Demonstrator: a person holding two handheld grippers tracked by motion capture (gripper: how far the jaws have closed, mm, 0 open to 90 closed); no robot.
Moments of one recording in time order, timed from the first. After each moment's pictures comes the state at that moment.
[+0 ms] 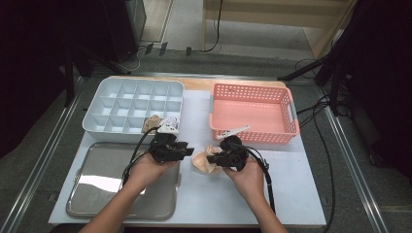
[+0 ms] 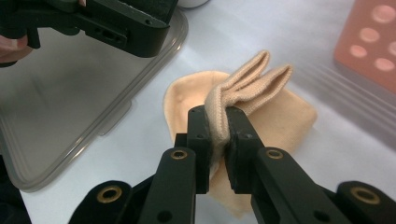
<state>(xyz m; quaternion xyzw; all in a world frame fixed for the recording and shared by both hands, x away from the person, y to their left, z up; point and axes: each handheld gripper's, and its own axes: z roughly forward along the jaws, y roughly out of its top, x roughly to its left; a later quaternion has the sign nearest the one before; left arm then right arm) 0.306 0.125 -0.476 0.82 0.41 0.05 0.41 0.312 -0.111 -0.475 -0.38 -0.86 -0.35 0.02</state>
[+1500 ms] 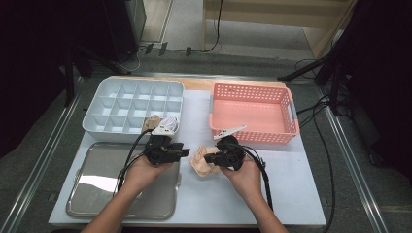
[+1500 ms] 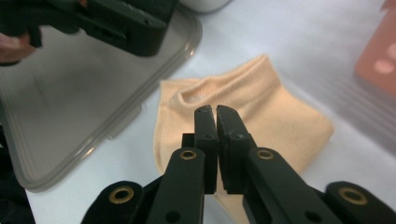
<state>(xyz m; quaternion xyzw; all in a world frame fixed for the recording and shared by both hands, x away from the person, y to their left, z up) 0.298 0.135 -0.477 0.81 0.42 0.06 0.41 0.313 -0.104 -0.478 -0.36 -0.86 -0.35 0.03</state>
